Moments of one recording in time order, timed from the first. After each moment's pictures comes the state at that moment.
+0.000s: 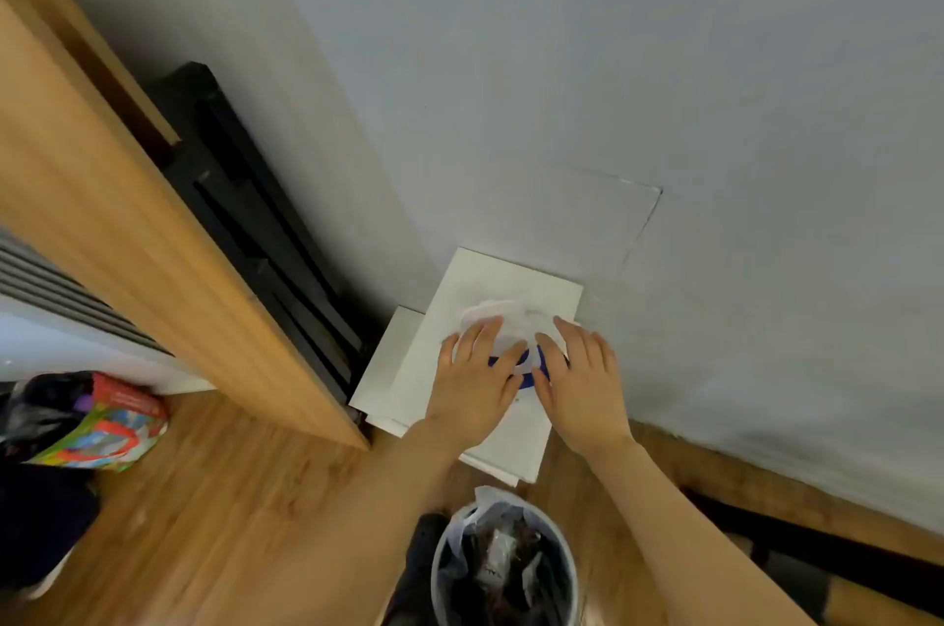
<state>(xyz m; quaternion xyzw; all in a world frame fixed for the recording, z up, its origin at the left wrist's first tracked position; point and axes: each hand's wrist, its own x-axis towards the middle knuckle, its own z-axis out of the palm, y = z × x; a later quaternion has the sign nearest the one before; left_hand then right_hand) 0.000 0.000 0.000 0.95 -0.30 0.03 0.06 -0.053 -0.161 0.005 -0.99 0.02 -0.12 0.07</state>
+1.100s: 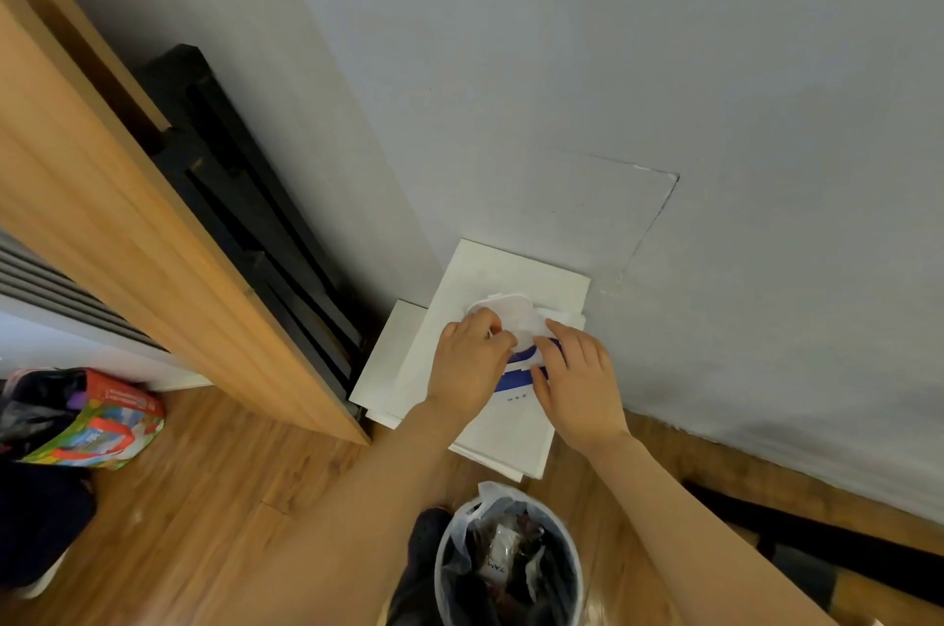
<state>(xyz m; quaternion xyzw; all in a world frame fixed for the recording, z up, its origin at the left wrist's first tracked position) 0.020 -0.001 0.016 0.95 -0.28 -0.04 0.15 -0.049 -0.151 -0.018 -0.98 0.00 -0.15 0.14</state>
